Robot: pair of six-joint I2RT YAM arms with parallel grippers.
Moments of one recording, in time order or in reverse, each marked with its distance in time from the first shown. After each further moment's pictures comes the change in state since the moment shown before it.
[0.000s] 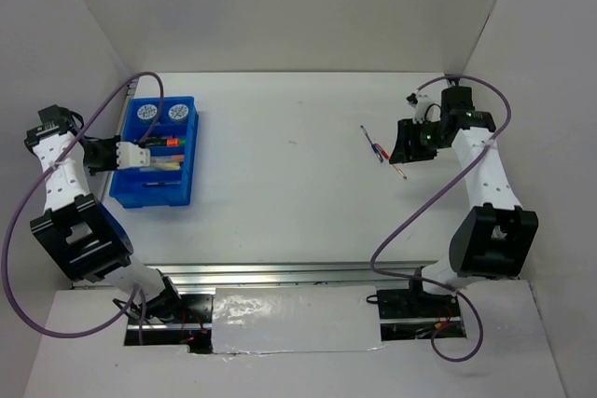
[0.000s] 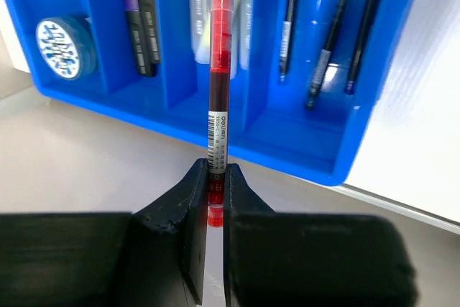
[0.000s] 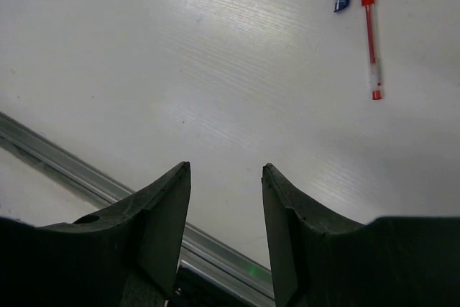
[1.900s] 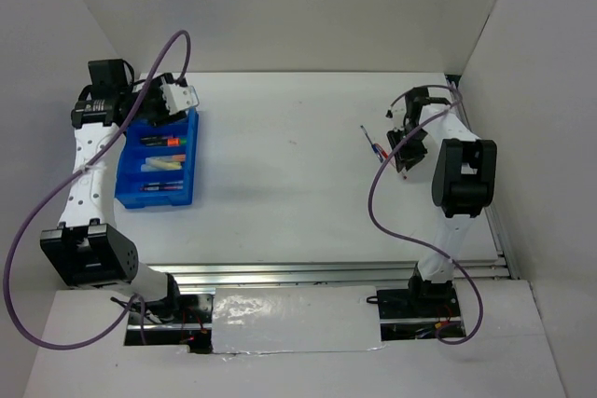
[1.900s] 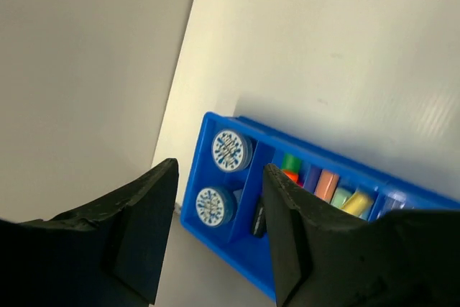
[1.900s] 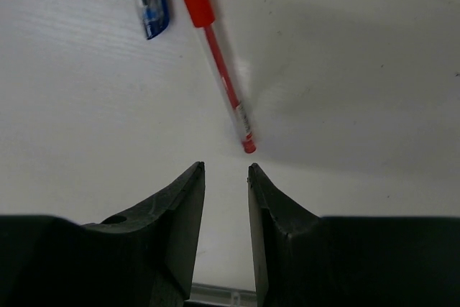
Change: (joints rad) left arm -0.410 -0.092 0.138 0.340 0.158 -0.697; right arm 0.082 0.488 0.196 0.011 0.449 -0.066
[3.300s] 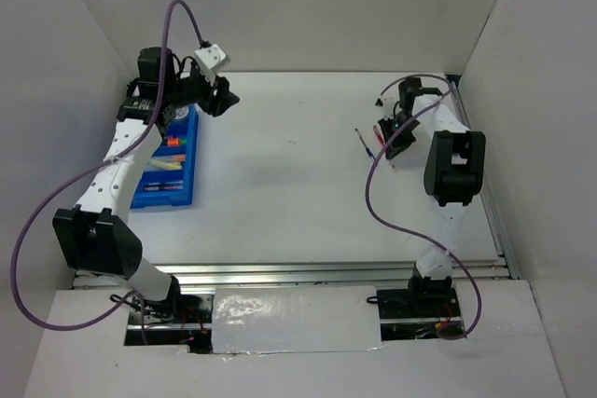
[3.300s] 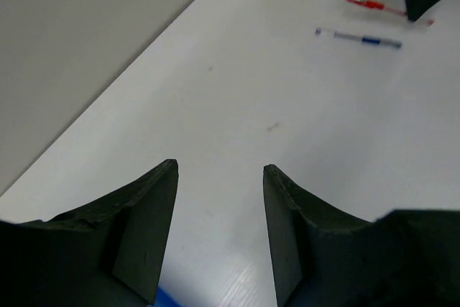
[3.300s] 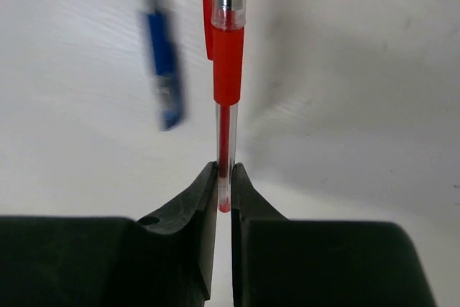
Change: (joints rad) left arm -0.262 0.039 -0.050 0.377 -0.002 -0.834; right arm 0.024 0.181 0.192 -0.017 -0.066 -0.066
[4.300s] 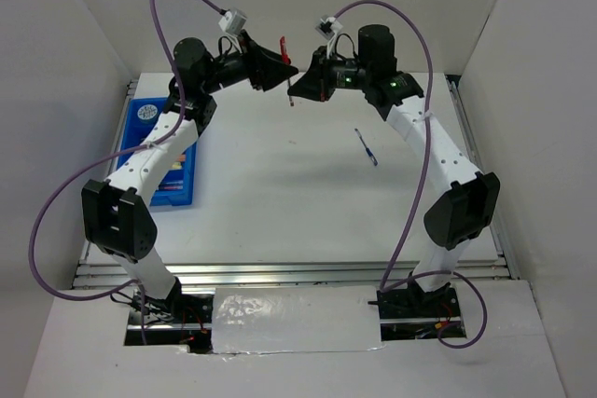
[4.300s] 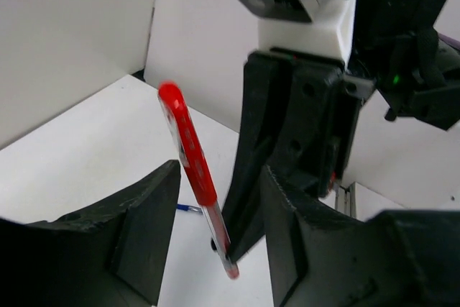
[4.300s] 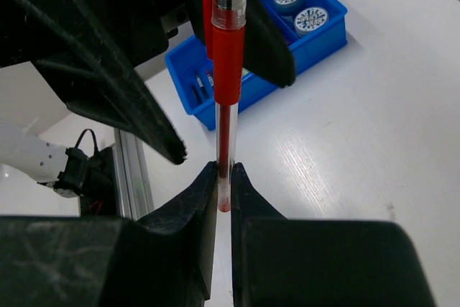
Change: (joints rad) left arm -0.208 0.165 0.063 0.773 0.171 -1.027; right arm 0.403 -0.414 0.103 0.631 -0.701 0.521
